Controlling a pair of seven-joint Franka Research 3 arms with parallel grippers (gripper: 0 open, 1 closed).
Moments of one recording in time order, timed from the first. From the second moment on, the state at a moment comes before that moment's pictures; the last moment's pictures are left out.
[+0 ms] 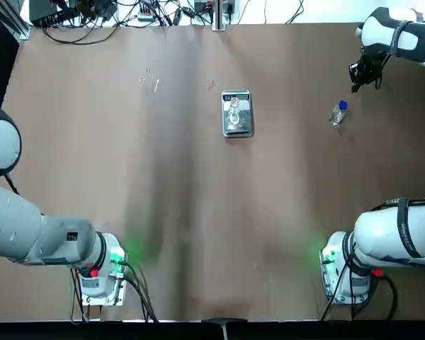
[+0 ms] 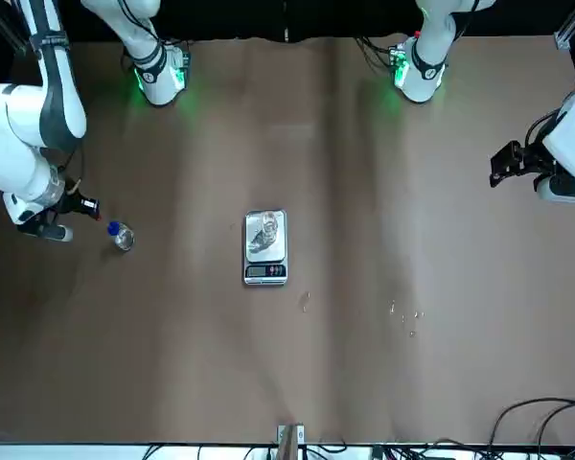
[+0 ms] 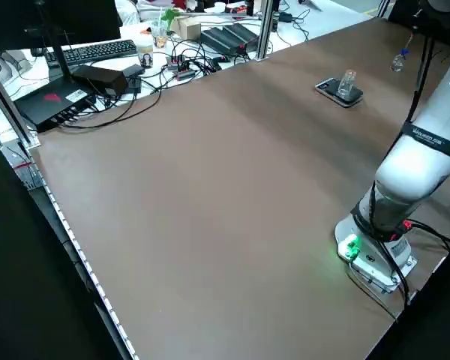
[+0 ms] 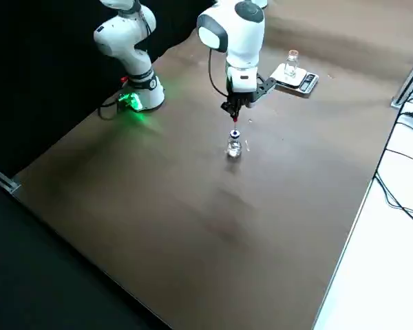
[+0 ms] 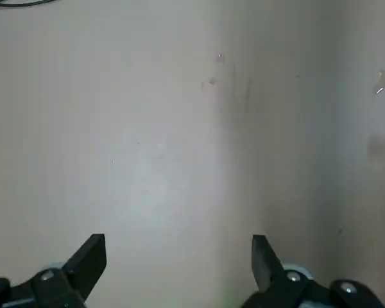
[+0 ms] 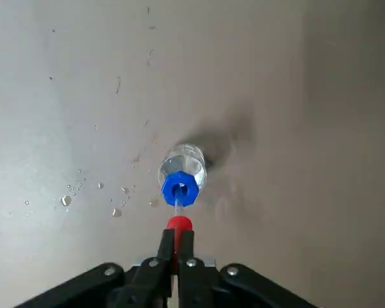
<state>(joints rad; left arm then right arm) 0.00 0.04 -0.08 -1.56 0.00 1.59 0.02 -0.12 0.04 0.01 -2.17 -0.03 2.10 0.05</state>
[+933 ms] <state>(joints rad) 0.00 0.04 -0.08 -1.56 0.00 1.59 0.02 -0.12 0.04 0.01 -2.16 -0.03 2.07 0.06</state>
